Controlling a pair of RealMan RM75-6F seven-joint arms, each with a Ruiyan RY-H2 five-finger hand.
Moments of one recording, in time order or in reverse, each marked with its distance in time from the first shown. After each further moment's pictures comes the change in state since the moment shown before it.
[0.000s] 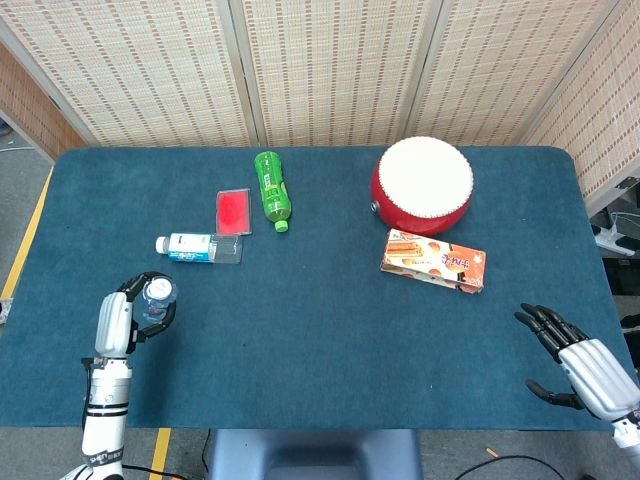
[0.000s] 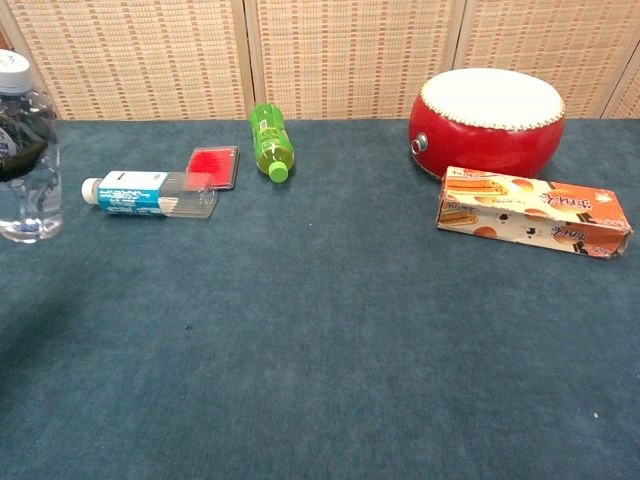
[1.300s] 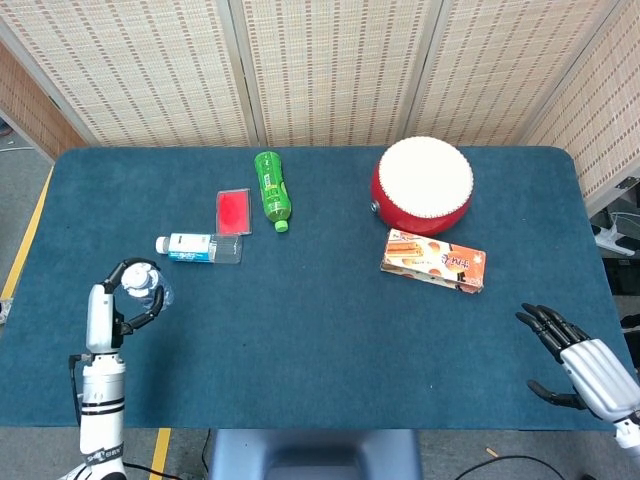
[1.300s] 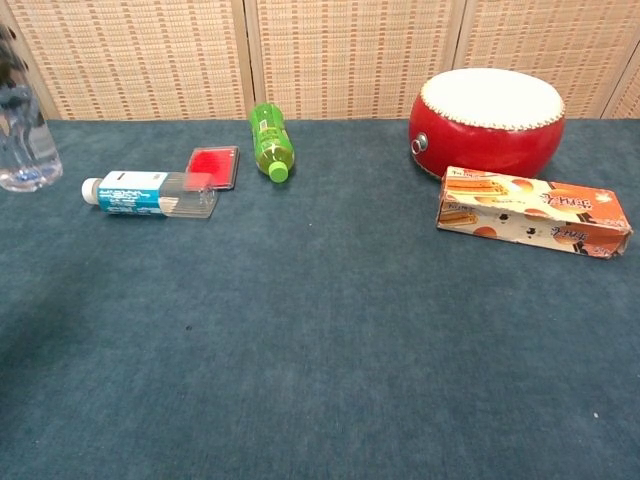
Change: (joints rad) left arm 0.012 0.014 -0.064 -0.108 -0.016 0.012 -0.147; right arm 0.000 0.003 -0.002 0.003 -0.004 0.001 0.007
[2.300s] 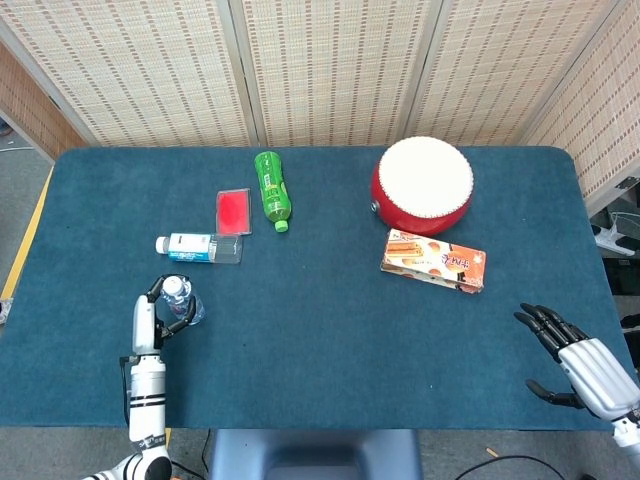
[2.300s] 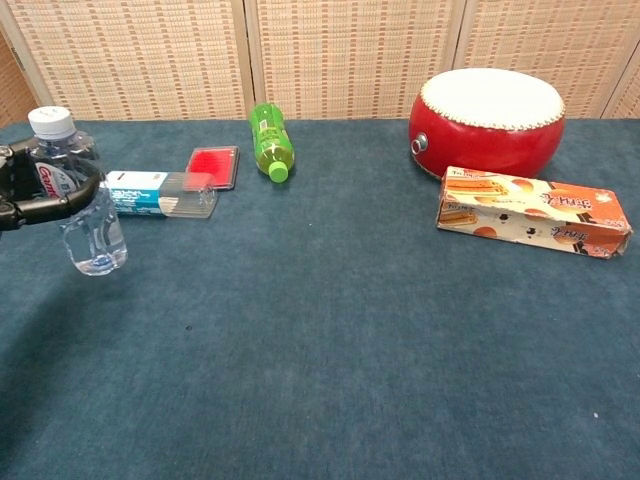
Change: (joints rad) left arm -0.034 -0.318 0.004 0.417 -0.064 -0.070 -0.164; right arm 0.004 0.001 0.000 -0.005 0.005 -0.012 -0.004
